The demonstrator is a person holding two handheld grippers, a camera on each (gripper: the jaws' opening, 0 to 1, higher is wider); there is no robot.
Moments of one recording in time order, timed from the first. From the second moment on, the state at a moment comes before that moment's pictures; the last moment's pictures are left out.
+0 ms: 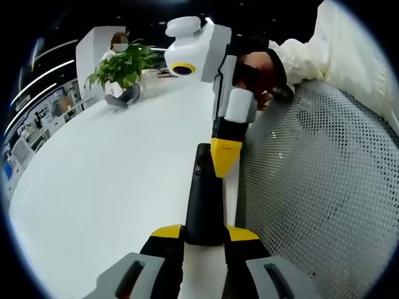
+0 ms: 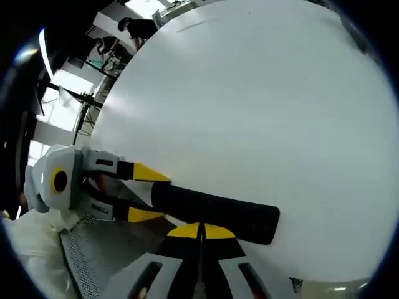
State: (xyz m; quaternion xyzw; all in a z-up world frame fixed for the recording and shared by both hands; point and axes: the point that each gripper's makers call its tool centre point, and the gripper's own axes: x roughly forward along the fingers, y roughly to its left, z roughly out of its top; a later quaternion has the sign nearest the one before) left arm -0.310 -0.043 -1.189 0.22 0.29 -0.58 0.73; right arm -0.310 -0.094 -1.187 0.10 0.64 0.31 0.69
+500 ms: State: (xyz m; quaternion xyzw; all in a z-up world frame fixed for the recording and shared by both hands) left arm -0.311 -0.042 -1.190 0.23 0.29 -0.58 0.73; right arm -0.310 -0.094 -1.182 0.11 0.64 0.31 0.70
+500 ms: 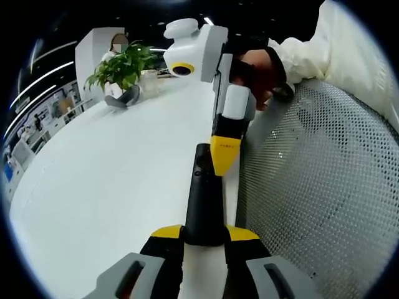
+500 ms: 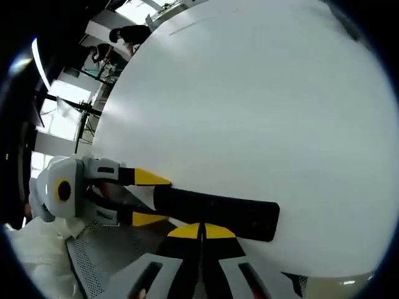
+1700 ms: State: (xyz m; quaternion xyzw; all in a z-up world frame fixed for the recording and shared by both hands) left arm -0.309 -0.049 -1.191 0.22 0.29 -0.58 0.73; right arm -0.300 -0.081 -1.181 0.10 0.60 0.33 0.72
